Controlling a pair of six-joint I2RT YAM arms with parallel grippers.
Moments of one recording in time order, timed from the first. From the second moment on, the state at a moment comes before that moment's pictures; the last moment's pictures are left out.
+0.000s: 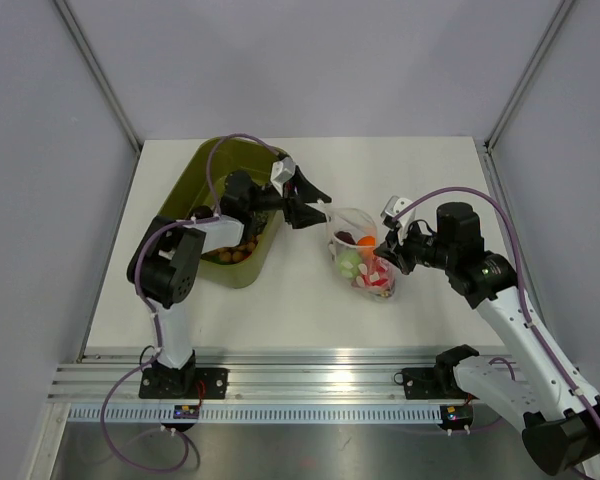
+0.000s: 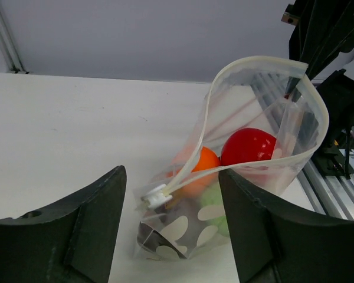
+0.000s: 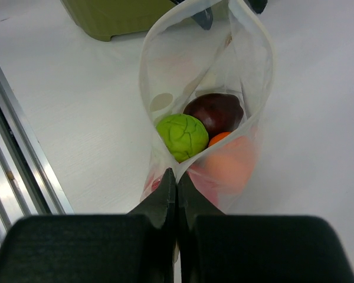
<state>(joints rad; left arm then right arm) -0.42 1.90 1.10 1.08 1.18 -0.34 0.36 0.90 0.91 -0.55 -0.55 -0.40</state>
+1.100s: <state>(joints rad) -0.37 1.85 0.92 1.28 1.20 -0.68 0.34 0.93 0.94 -0.55 -0.49 -0.40</state>
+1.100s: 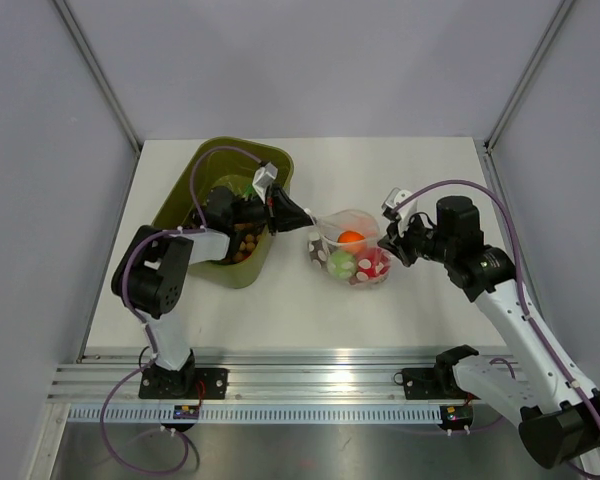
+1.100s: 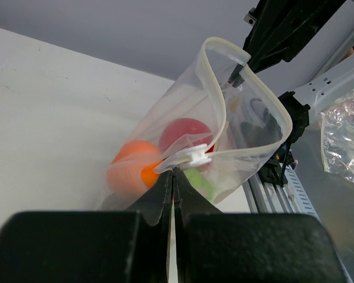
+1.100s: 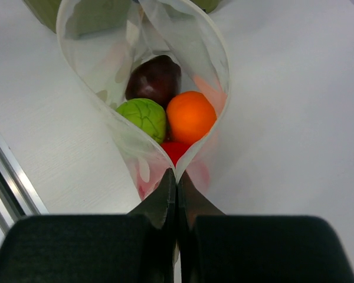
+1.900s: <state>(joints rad) -0.38 1.62 0.79 1.12 1.05 -0.46 0.26 1.06 1.17 -0.53 -0.45 -0.41</state>
